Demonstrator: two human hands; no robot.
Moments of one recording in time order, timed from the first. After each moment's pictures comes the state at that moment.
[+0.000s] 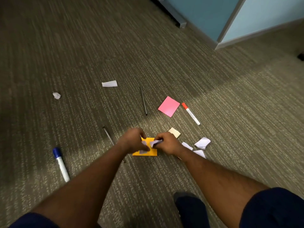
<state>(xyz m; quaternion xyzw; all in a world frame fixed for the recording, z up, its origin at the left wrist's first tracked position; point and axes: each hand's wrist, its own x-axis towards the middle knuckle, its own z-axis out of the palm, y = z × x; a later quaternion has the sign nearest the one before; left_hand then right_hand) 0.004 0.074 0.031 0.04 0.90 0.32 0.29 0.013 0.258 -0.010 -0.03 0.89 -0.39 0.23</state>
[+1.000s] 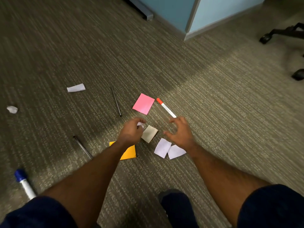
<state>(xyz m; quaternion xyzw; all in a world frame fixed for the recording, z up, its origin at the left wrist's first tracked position) -0.024 0.160 0.012 0.08 0.88 0.44 0.18 0.030 0.378 -0.004 0.12 0.94 -0.33 0.02</state>
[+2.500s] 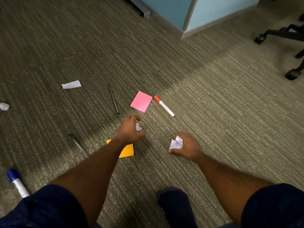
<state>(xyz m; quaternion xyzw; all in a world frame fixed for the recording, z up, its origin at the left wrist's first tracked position) -0.034 0.155 -0.014 0.13 0.92 0.33 0.18 0.084 0.409 -0.023 0.15 0.94 -0.25 0.17</state>
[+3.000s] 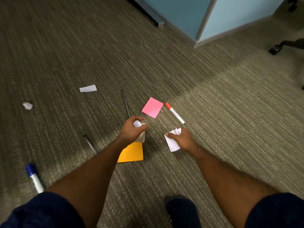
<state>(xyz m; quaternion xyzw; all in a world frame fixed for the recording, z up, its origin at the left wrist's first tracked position) -0.040 0.132 0.000 -0.05 0.78 0.59 0.18 0.019 0.352 0.005 0.24 0.82 -0.51 0.12</state>
